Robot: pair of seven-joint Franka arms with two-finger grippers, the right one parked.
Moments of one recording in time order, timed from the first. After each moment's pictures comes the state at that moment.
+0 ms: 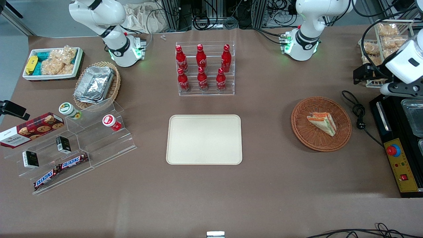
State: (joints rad) arm -0.01 -0.03 -0.02 -1.60 0.01 1.45 0.10
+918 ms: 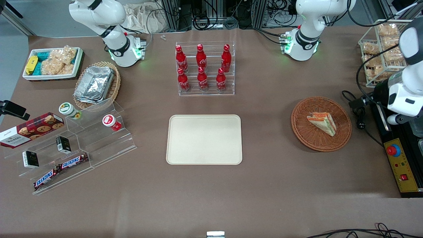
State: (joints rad) arm 0.01 -0.02 0.04 -1.95 0.01 1.82 -0.47
